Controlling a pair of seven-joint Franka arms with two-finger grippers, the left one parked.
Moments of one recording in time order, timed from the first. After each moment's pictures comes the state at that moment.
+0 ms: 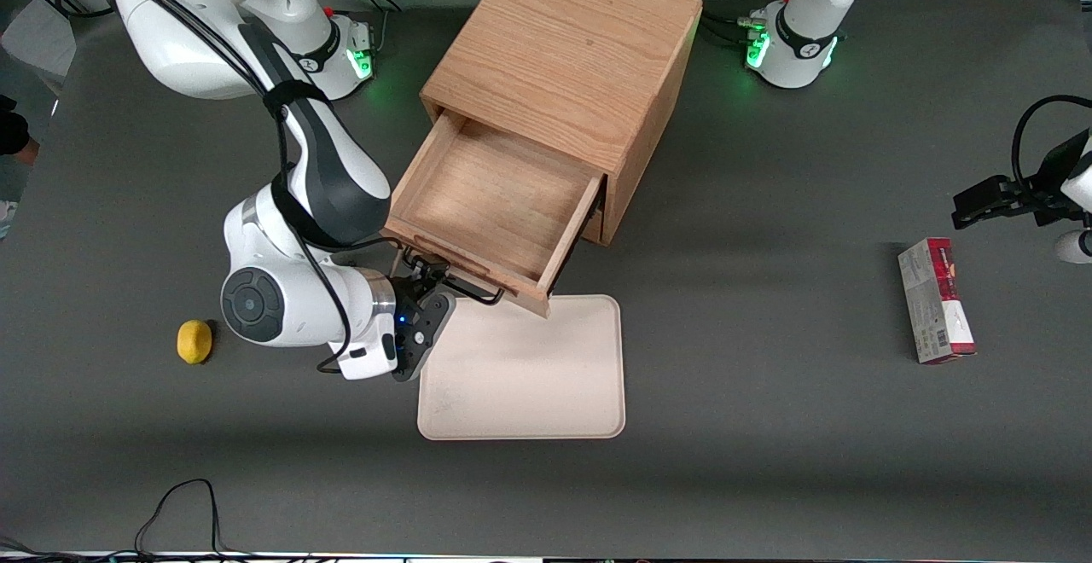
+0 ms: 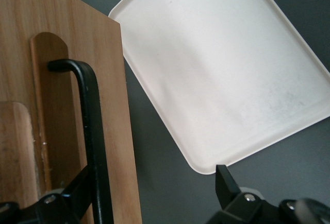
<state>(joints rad) 0.23 0.70 0.22 -1.16 0.18 1.72 -0.59</state>
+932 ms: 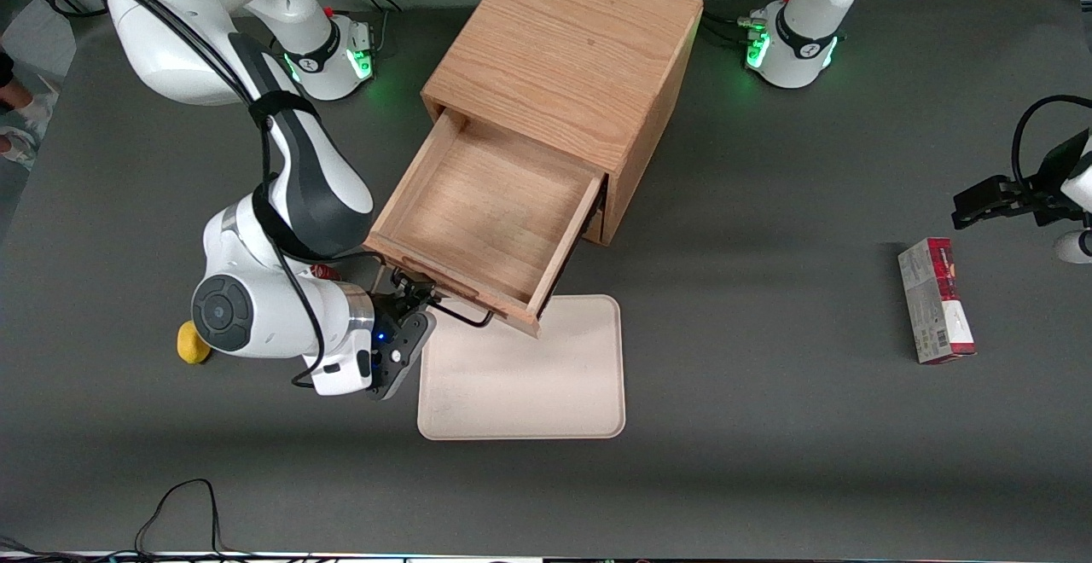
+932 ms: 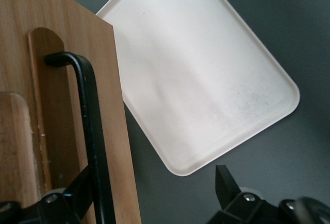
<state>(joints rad) 0.21 0.72 0.20 -1.13 0.18 1.77 -0.59</state>
